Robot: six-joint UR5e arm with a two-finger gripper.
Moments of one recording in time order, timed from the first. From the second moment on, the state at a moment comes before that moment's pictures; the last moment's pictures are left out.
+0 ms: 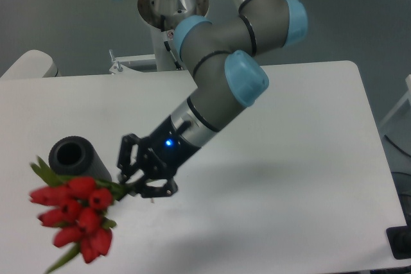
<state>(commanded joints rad) 2.40 -1.91 -1.51 -1.08 0.45 1.04</state>
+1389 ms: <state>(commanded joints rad) 2.30 -1.81 -1.74 -0.85 0.20 1.06</state>
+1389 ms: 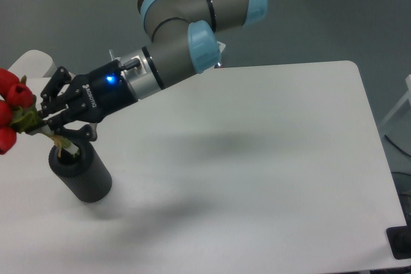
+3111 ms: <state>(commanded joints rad) 2.30 -1.91 -1.88 -0.85 0.22 1.39</state>
